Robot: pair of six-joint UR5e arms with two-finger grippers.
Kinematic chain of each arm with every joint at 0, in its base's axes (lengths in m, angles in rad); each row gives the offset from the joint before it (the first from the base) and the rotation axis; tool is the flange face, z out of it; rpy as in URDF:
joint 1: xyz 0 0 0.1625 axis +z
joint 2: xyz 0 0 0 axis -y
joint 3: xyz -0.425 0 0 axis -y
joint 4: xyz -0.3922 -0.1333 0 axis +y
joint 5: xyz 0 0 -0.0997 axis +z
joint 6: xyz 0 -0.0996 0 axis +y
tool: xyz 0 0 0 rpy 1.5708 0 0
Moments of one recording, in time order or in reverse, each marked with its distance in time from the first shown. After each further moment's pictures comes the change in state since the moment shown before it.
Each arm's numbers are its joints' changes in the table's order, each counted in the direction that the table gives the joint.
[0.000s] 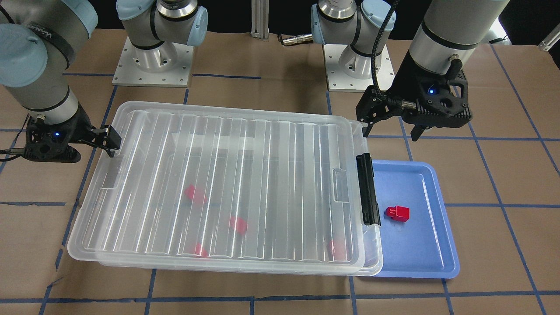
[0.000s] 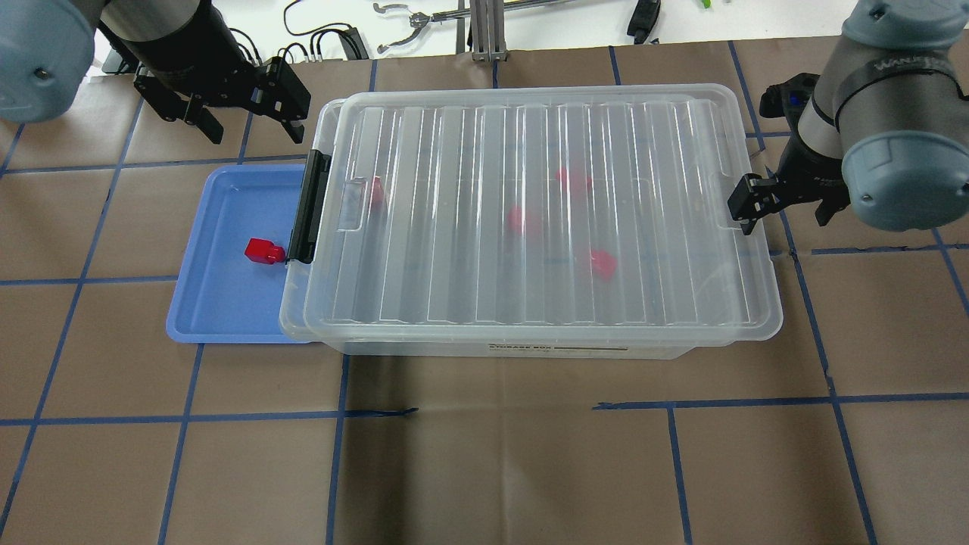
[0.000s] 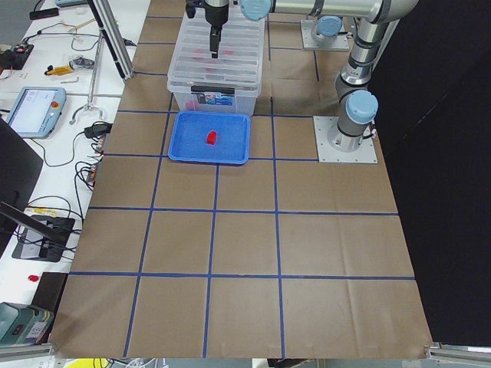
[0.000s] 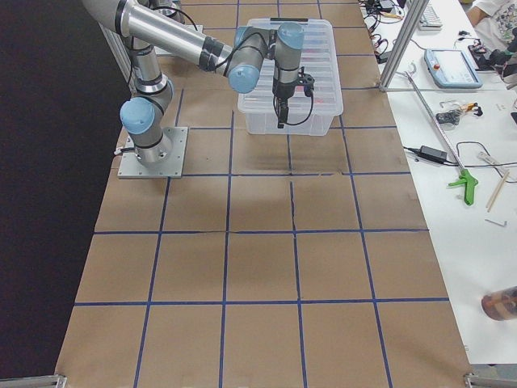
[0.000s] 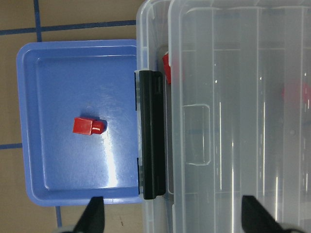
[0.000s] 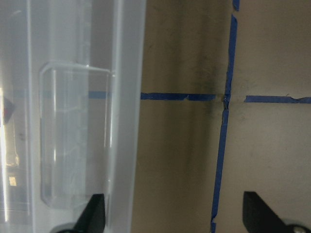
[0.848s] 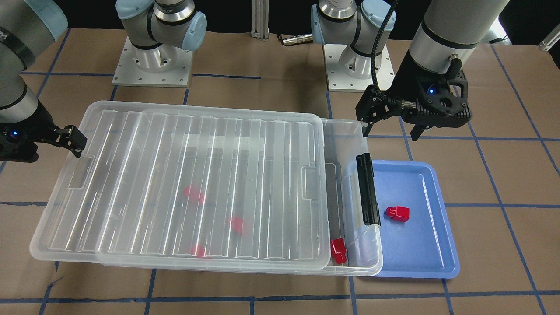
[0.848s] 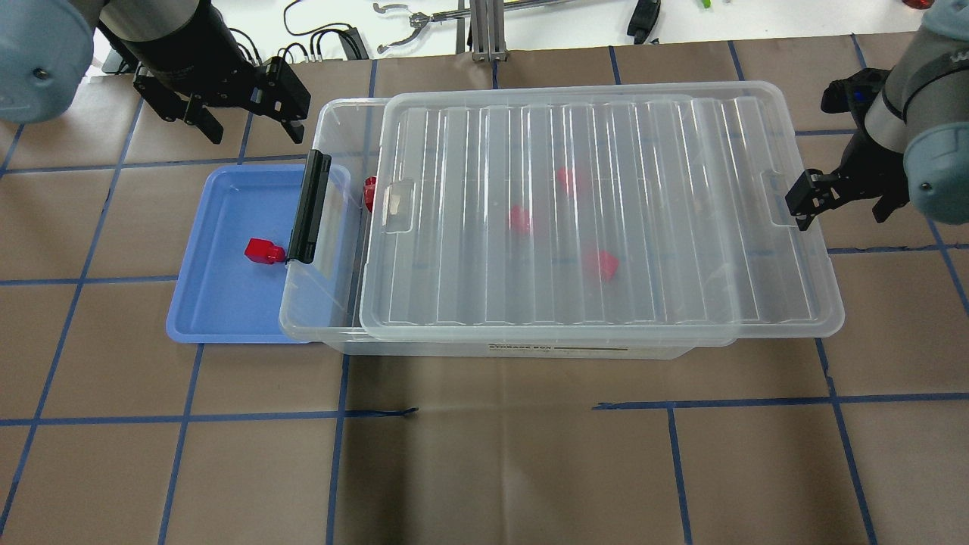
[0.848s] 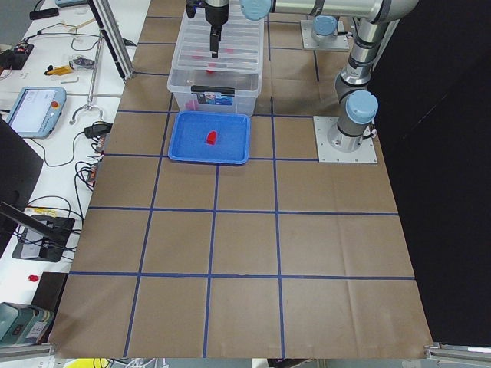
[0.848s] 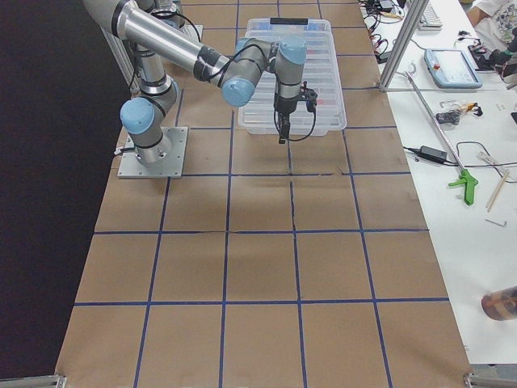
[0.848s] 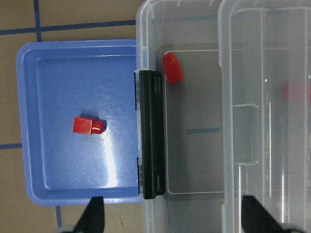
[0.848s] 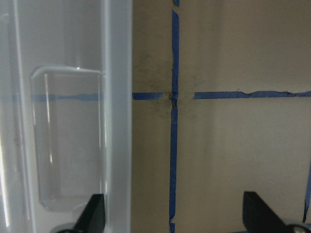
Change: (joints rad) left arm 0.000 -0.001 0.000 0.002 0.001 -0.019; right arm -0.146 0.002 0.000 0.015 0.007 0.088
